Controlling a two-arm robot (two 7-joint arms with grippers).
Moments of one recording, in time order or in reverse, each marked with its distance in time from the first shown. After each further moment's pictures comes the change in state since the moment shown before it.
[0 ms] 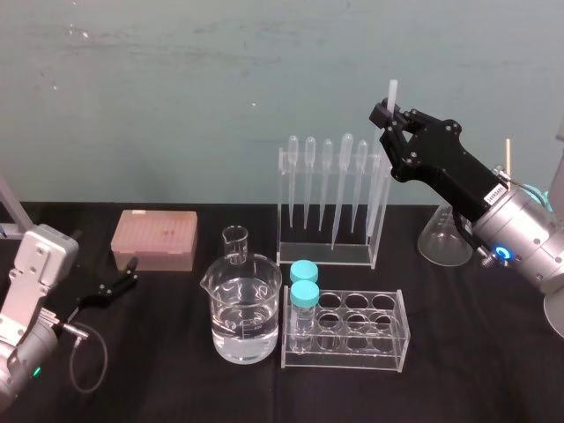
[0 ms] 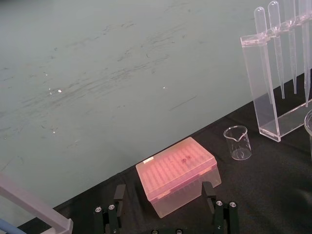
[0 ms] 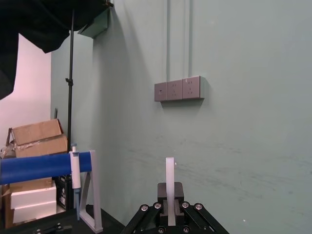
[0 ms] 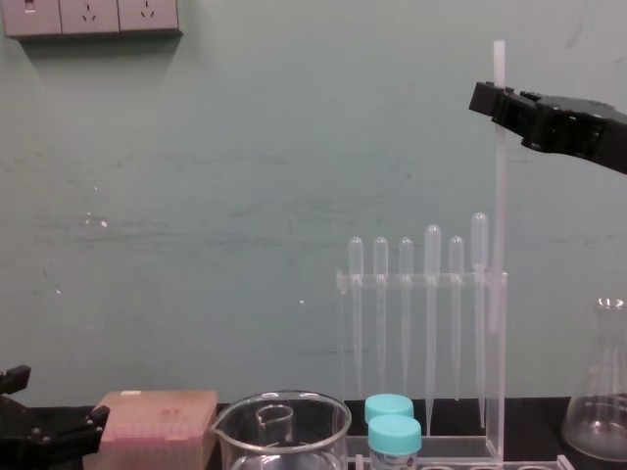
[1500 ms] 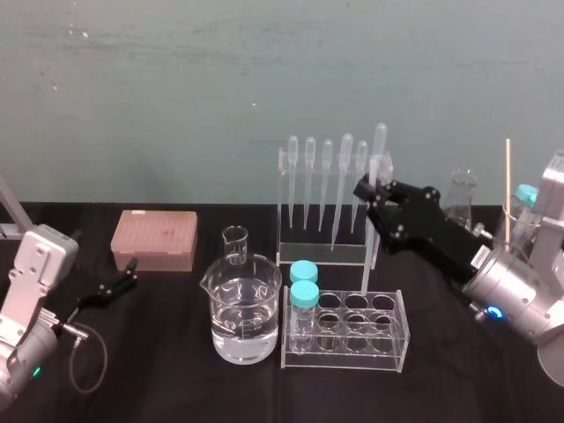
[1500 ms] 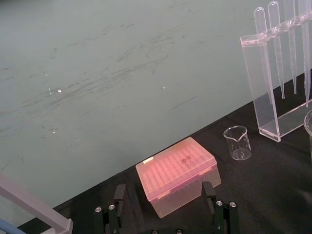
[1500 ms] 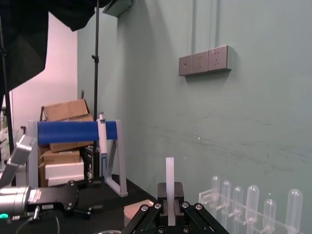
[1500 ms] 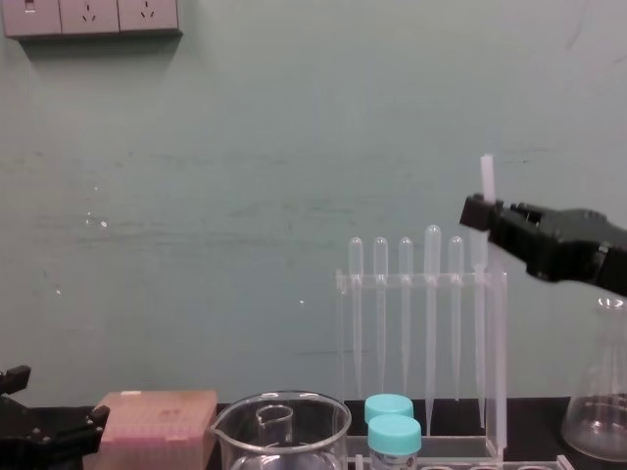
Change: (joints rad) left arm 0.000 0.000 0.000 0.000 0.000 0.000 0.000; right arm -0.037 0.024 -0.060 0.130 0.013 -0.117 0.150
